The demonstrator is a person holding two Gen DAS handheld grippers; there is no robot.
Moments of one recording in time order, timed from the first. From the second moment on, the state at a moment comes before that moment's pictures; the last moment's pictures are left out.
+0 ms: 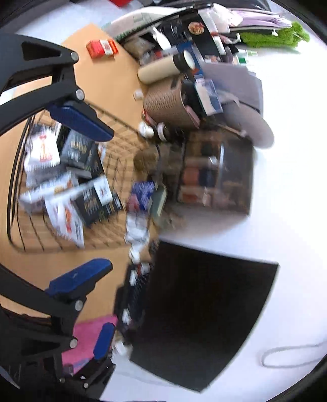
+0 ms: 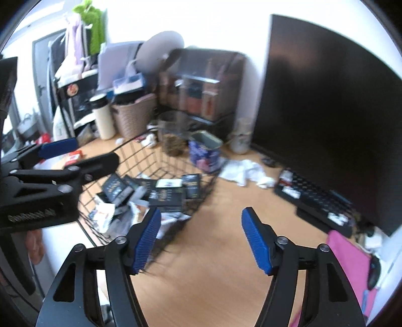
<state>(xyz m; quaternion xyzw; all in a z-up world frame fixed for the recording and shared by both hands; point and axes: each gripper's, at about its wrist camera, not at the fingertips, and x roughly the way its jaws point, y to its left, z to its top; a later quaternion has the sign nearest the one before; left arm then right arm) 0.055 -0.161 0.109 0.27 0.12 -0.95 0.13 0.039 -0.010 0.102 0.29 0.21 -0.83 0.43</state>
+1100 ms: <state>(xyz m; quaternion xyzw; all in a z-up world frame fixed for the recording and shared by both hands) 0.019 -0.019 0.025 0.33 0.02 -0.94 0.05 -0.018 0.164 0.025 0.39 0.10 -0.87 0.28</state>
